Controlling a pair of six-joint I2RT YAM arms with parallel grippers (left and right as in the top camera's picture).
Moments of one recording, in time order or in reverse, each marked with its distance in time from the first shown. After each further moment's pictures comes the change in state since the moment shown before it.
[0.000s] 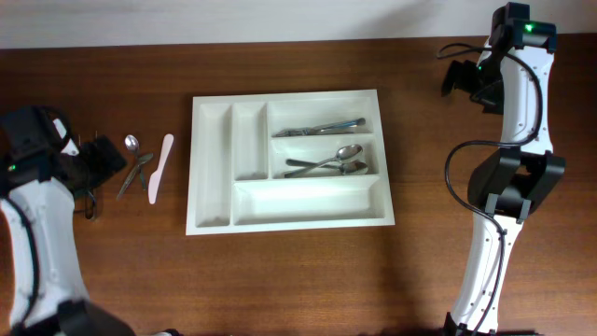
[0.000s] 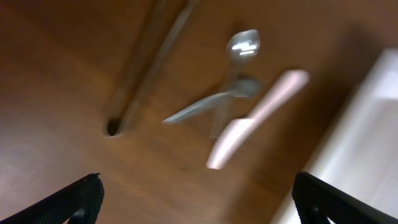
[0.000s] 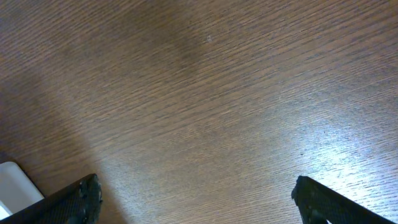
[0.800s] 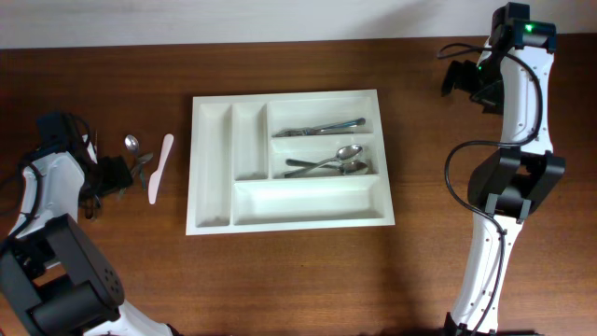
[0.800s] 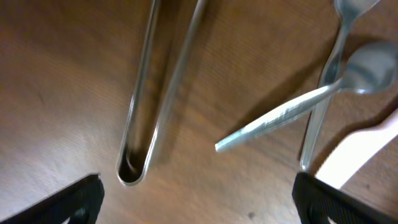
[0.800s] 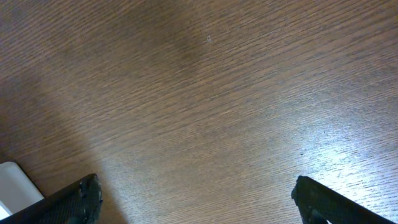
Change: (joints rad) left arm 0.002 0.295 0.001 0.132 -0.130 0.247; right arm 0.000 0.000 0.000 0.000 0.000 0.000
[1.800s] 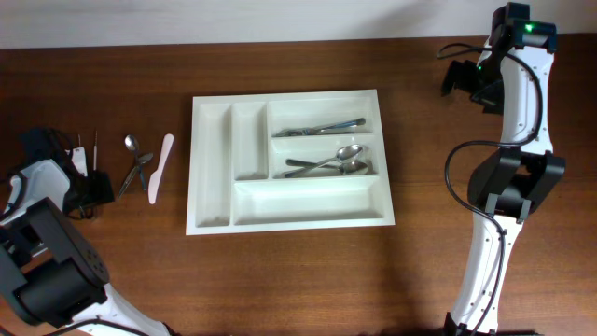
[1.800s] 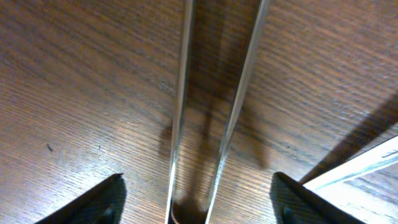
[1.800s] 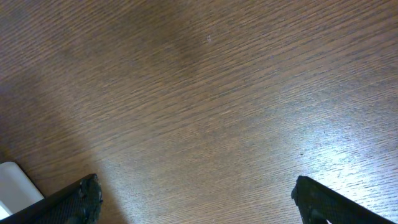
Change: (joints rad) left arm 0.111 0.126 0.000 0.085 0.024 0.214; right arm 0.000 0.000 0.000 0.000 0.000 0.001
